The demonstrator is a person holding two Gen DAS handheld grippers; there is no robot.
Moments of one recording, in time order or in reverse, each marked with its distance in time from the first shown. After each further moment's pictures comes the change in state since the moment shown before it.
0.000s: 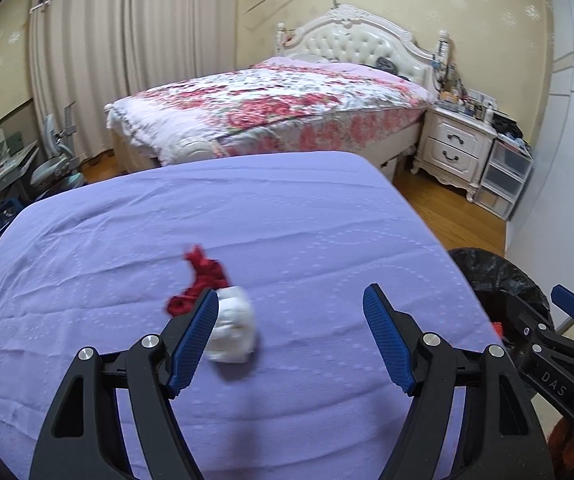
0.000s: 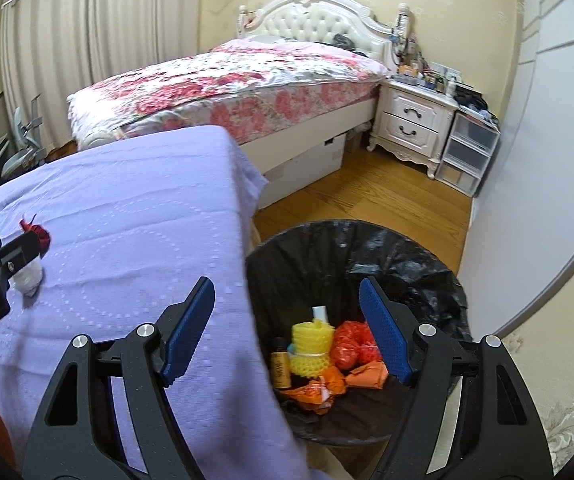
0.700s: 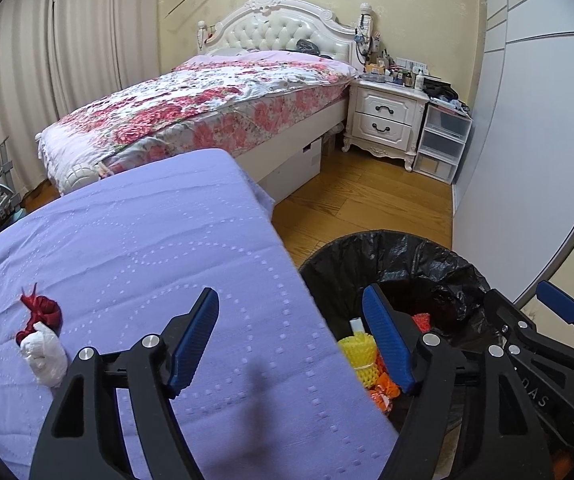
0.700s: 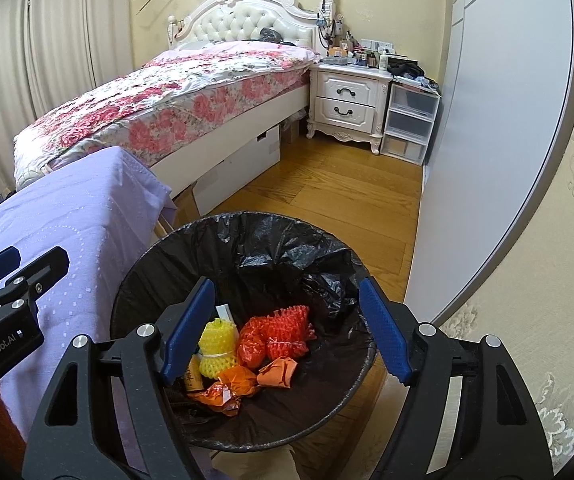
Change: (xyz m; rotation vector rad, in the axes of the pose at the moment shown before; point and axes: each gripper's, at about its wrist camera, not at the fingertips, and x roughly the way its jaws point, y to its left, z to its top) left arm 0.029 -0.136 0.005 0.172 0.033 -0.186; right arm 0.005 -0.113 -0.016 0.188 0.006 -0.138
